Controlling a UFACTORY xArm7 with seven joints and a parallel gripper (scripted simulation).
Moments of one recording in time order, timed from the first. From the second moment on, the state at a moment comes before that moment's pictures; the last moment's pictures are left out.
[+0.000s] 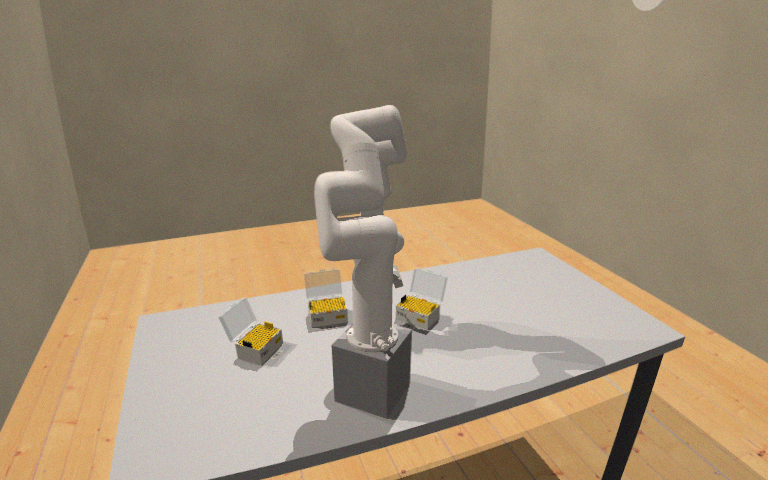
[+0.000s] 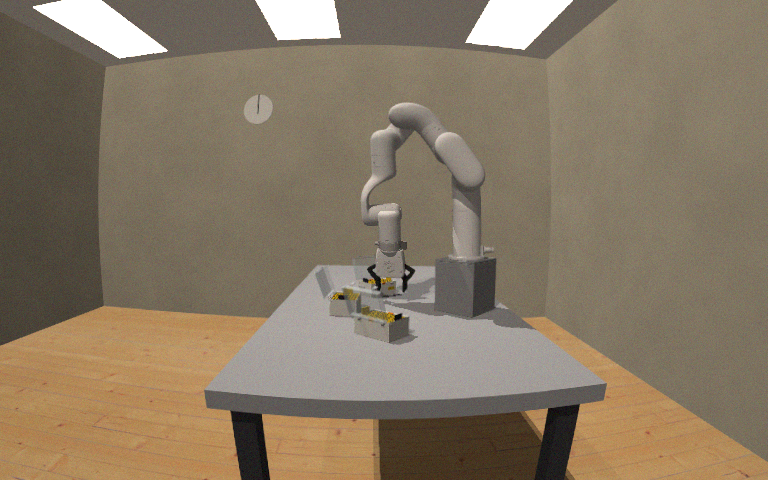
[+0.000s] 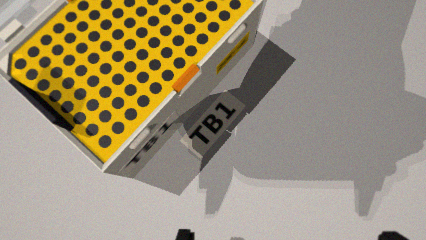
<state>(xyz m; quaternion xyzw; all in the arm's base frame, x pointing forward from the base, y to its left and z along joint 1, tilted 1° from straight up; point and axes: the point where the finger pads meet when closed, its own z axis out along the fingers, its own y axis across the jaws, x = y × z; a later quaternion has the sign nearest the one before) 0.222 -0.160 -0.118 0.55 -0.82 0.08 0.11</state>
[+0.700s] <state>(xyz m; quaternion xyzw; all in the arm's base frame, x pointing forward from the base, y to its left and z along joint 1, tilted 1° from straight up) 0.222 -0.158 -0.032 0.56 -0.82 0.12 0.06</state>
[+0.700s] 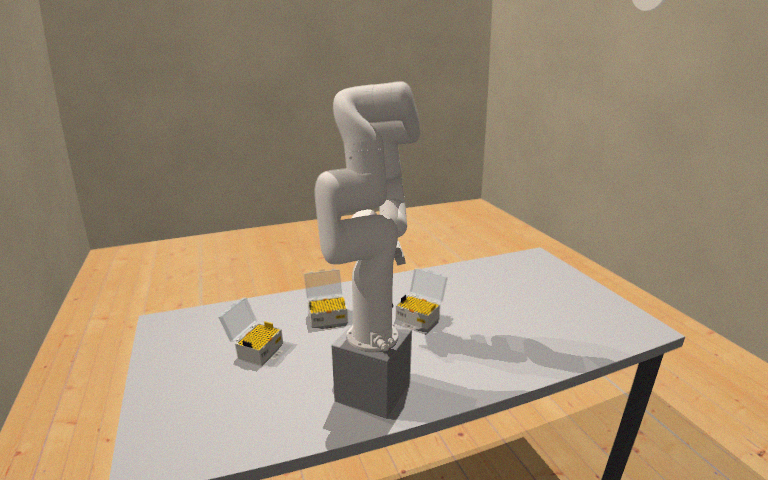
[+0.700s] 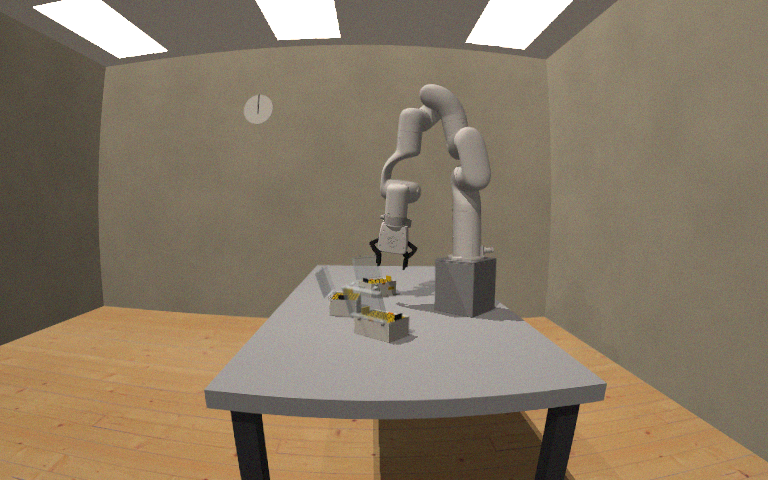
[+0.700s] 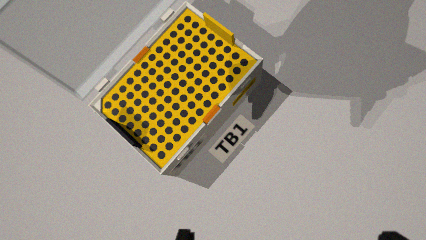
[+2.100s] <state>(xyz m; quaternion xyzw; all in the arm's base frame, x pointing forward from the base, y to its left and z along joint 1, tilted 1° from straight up) 0.221 -0.158 0.021 0.56 -0.82 0.08 0.11</state>
